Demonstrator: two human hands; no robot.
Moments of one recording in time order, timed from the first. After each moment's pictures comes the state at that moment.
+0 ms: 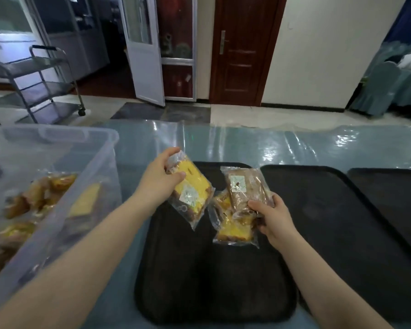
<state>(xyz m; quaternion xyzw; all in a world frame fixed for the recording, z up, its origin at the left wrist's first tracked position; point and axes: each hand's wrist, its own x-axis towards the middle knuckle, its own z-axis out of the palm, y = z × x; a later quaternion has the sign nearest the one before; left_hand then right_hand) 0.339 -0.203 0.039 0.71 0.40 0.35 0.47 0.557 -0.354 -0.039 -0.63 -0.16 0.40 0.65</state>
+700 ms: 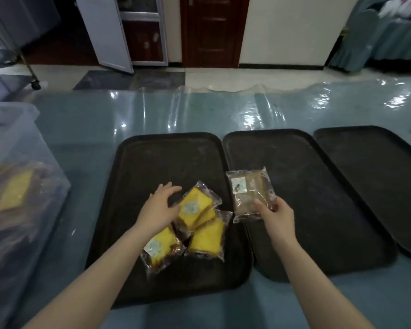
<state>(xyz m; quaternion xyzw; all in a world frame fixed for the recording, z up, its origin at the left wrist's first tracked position) 0.425 -0.267 -0.086 0.83 0.41 0.11 0.38 0.638 -0.454 -0.109 -0.78 -0.17 0.20 0.57</state>
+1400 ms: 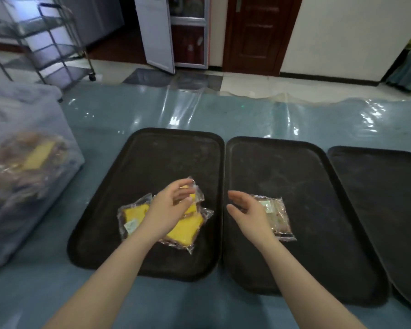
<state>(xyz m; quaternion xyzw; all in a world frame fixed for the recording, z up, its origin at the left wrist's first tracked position) 0.485 -0.383 -0.038 0.69 0.42 0.29 0.52 0.683 -0.462 -0.097 -0.70 -0.43 0.32 0.47</state>
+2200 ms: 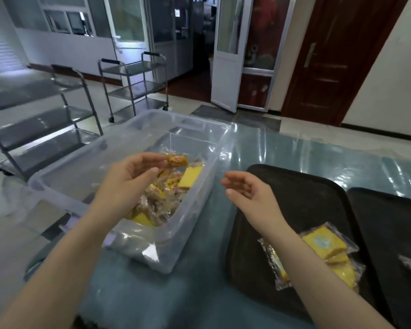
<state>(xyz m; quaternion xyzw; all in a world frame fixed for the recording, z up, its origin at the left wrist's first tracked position) 0.049 -0.267 0.082 0.66 0.44 0.47 0.37 0.293 -0.303 0.040 -0.52 -0.57 0.36 0.53</state>
